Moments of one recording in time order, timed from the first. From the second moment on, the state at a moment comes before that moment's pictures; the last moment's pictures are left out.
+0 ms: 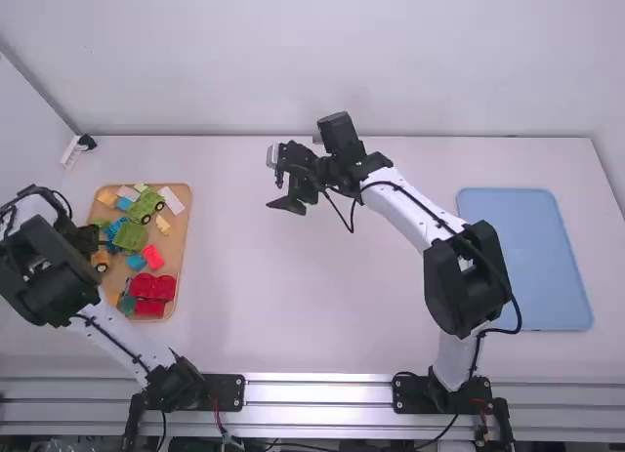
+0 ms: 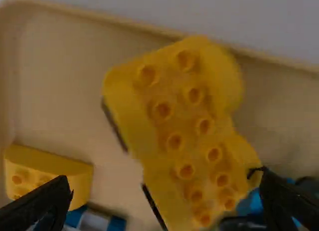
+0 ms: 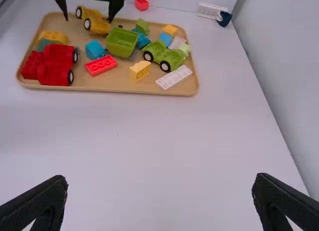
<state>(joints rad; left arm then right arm) 0.82 2.09 1.55 -1.01 -0.14 -1.07 0.52 1.93 1.54 -0.34 -0.79 -0.78</state>
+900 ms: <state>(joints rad) 0.82 2.15 1.51 -1.00 -0.09 -1.42 0.51 1.93 1.54 -0.35 -0.79 -0.80</state>
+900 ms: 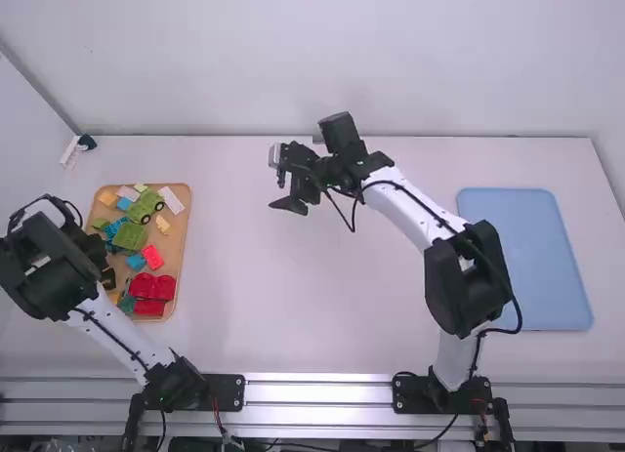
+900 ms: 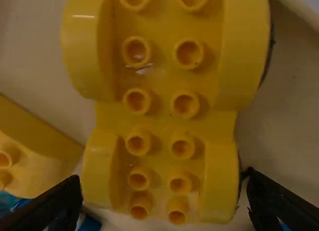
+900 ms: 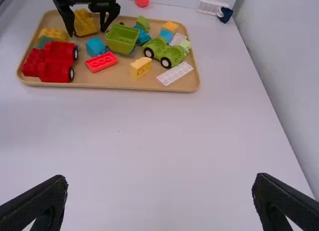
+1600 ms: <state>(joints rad) 0.85 2.15 1.51 -0.97 -0.11 -1.34 0.50 1.93 1.54 -0.35 -0.79 -0.79</state>
